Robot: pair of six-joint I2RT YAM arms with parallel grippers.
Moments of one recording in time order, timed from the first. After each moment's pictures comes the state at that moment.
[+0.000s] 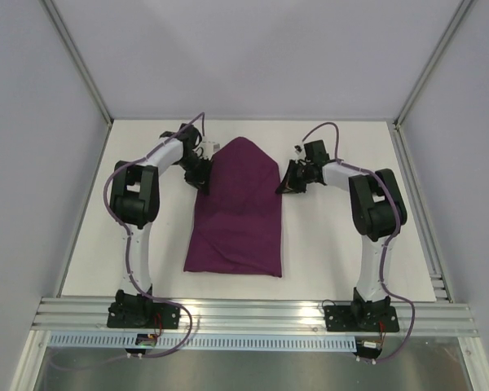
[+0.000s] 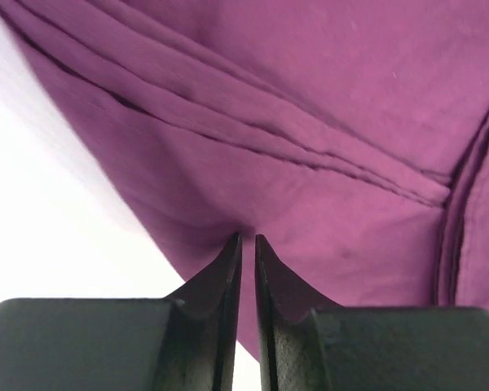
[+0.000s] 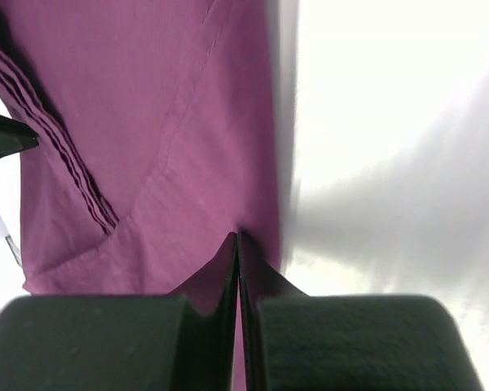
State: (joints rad) left arm -0.22 2.22 1.74 -0.90 0.40 0.16; right arm 0.26 2.08 1.32 -0.22 -0.53 0.54
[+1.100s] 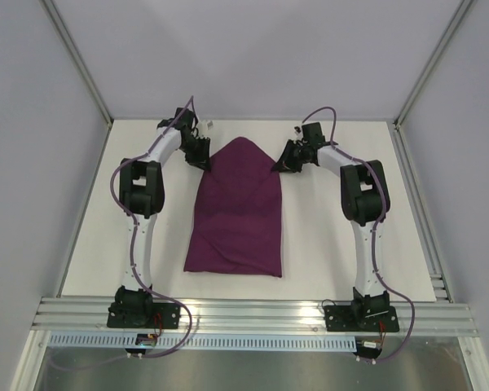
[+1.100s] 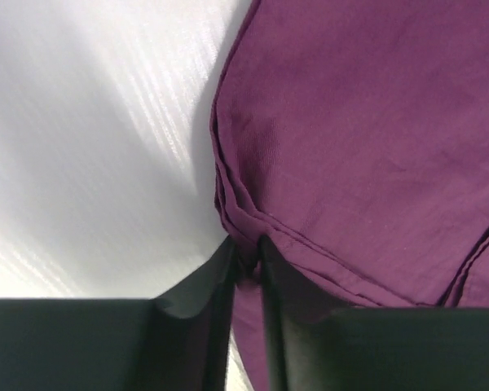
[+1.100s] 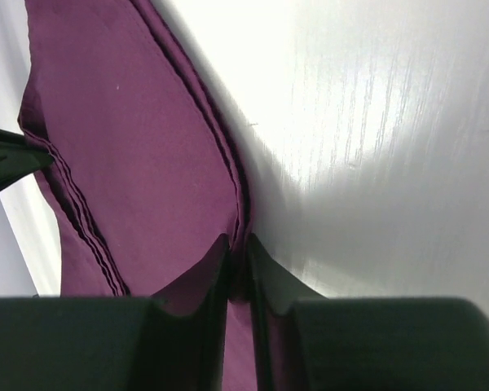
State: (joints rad) left arm -0.17 2.45 2.13 -0.86 0.40 0.02; right arm 0.22 2.34 1.74 -0.29 -0.52 0.59
